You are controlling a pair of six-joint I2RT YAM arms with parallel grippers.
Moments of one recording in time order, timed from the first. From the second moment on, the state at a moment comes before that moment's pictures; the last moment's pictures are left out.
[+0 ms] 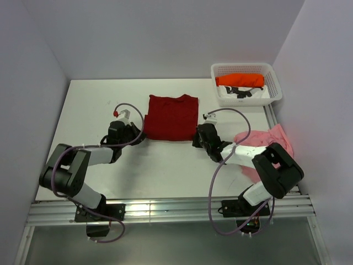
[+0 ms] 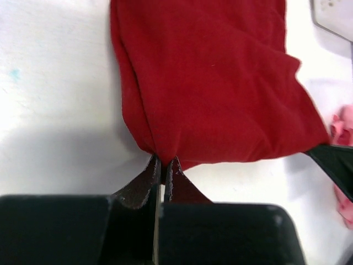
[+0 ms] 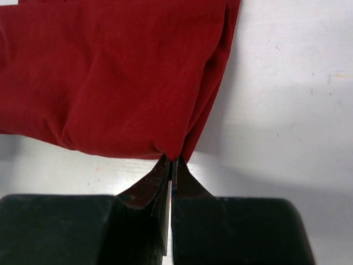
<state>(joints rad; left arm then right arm) -0.32 1.58 0.51 0.59 0.21 -0.64 0.61 1.51 0.58 0.33 0.27 0.59</state>
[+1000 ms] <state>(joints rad) -0.32 1.25 0.66 -0.13 0.34 -0.67 0.59 1.24 0.71 -0.34 0.04 0.59</state>
